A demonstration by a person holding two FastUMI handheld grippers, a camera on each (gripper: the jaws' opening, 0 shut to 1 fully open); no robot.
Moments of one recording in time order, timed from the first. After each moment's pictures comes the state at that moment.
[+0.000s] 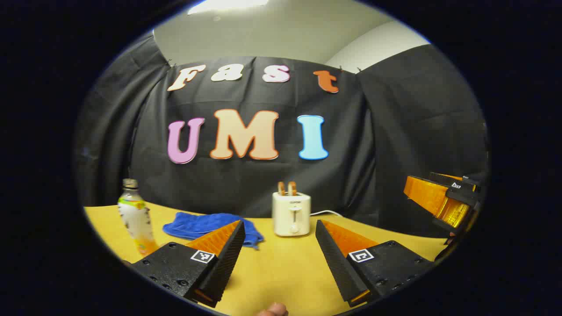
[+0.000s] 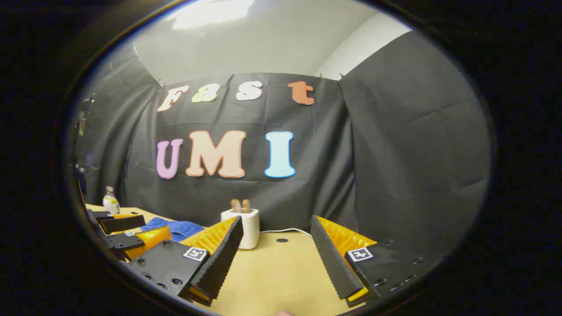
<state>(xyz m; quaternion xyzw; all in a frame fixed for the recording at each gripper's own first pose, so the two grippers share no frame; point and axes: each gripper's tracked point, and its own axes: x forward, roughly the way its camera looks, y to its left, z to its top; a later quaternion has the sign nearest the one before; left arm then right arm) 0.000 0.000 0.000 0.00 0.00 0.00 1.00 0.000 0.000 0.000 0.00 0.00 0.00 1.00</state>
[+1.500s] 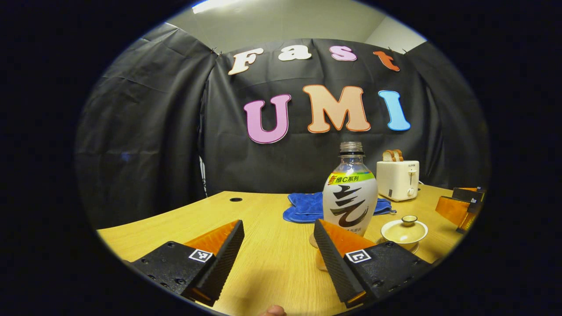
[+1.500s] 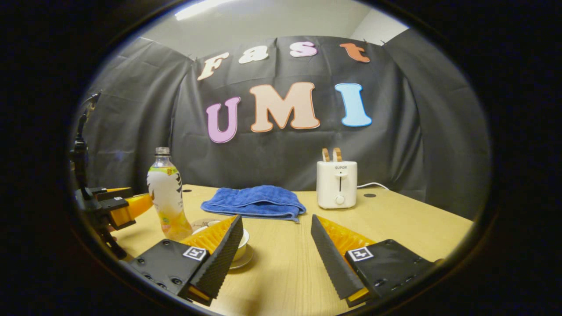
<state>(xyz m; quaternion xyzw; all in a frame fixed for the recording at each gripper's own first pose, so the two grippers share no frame) -0.041 0.284 -0.046 0.05 0.07 0.16 0.98 -0.004 0.233 -0.120 0.02 0.14 0.11 0.98</state>
